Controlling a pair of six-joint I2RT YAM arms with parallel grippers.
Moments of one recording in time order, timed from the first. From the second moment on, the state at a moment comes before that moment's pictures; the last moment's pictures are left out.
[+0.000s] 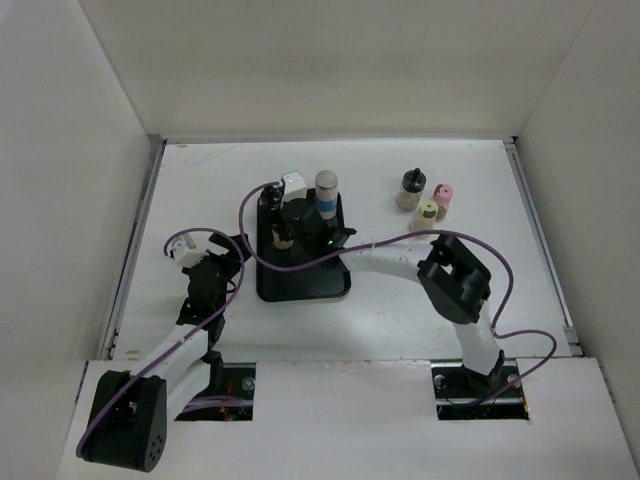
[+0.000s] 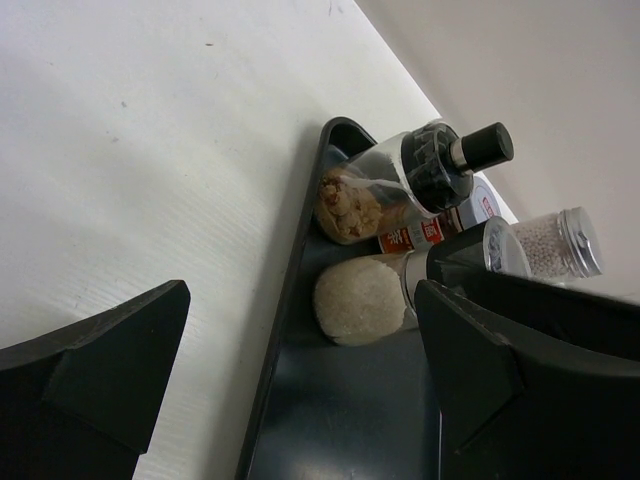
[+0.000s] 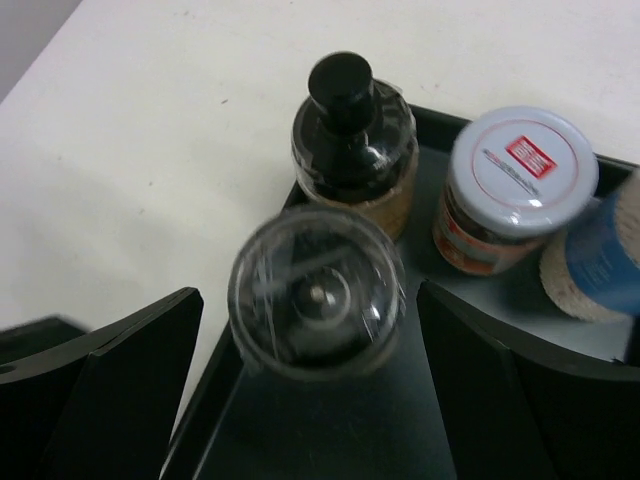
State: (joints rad) left arm -0.17 0.91 0.10 0.62 -0.27 -0.87; right arm 0.98 2.06 1.52 0.19 0.41 0.30
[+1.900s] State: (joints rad) left arm -0.20 0.94 0.10 0.62 -0.27 -0.87; right arm 0.82 1.70 1.13 0.24 0.51 0.38
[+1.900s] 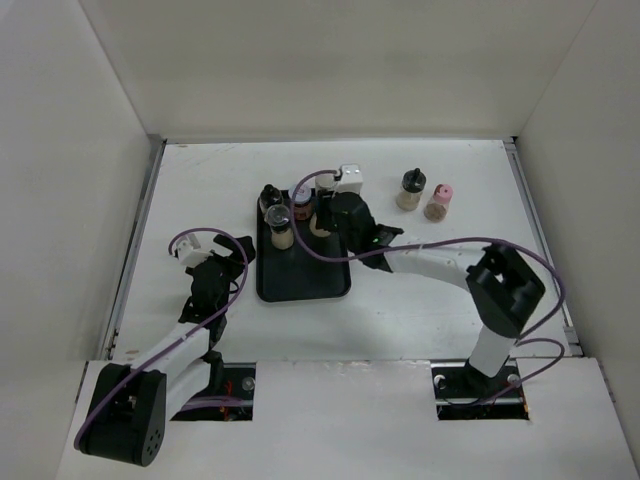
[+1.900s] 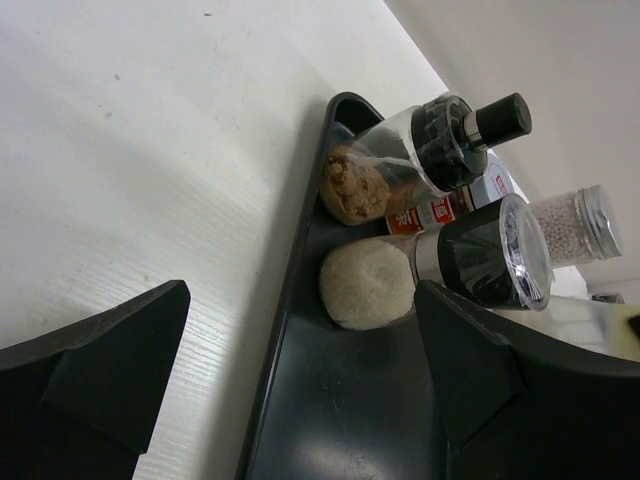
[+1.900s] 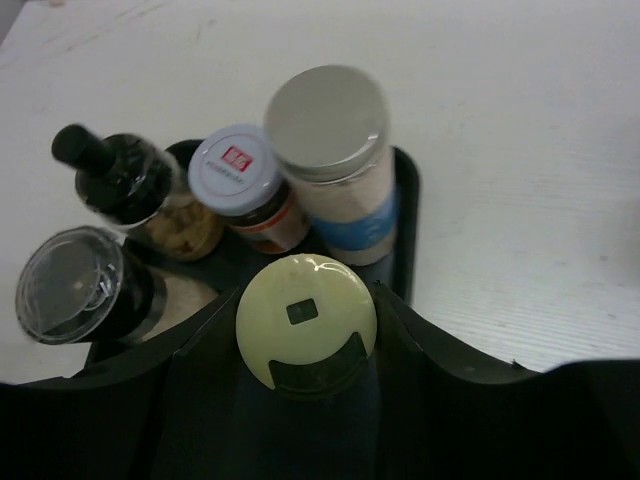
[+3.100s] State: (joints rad) left arm -0.21 0.95 0.10 0.62 -0.27 -0.87; right arm 0.33 1.41 0.86 0.22 0.65 0.41
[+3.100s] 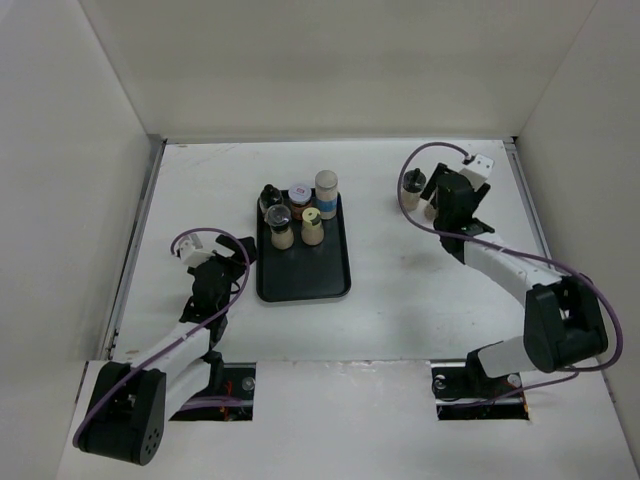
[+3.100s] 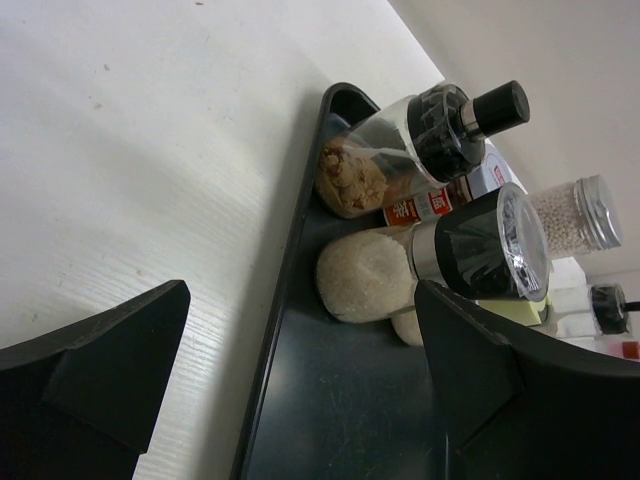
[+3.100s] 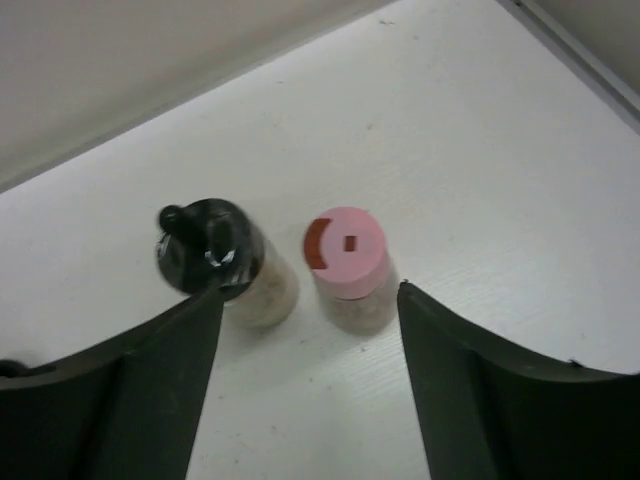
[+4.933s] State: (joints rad) left arm -0.22 0.95 0.10 0.65 -0.28 -0.87; right arm 1.05 1.66 1.06 0.21 0.51 0.38
